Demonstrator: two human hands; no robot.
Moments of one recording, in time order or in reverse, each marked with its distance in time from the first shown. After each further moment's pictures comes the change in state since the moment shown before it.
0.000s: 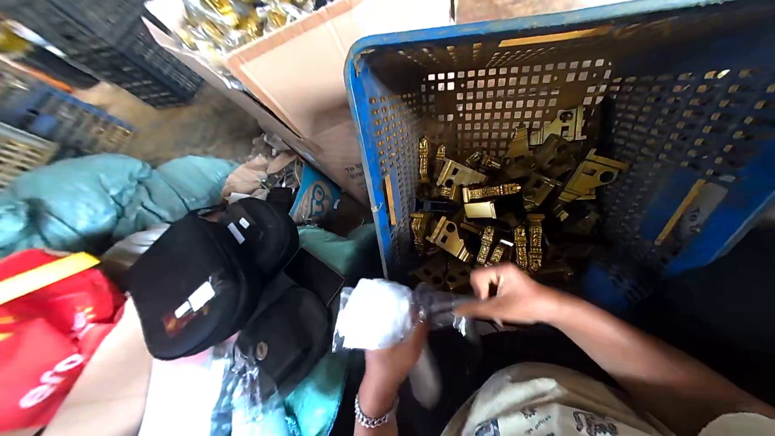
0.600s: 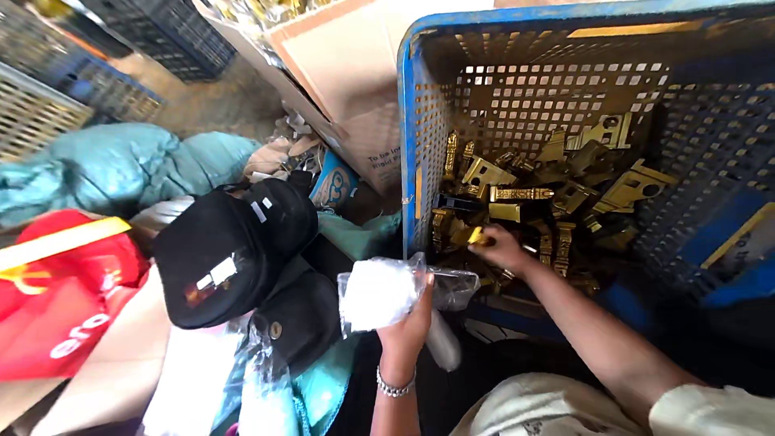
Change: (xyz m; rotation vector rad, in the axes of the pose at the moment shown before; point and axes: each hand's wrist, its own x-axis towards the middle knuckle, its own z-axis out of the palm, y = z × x) left_hand 0.029 -0.008 0.013 -0.149 0.305 0.081; right_hand 0.085 0.082 -0.019 -0.265 0.287 0.364
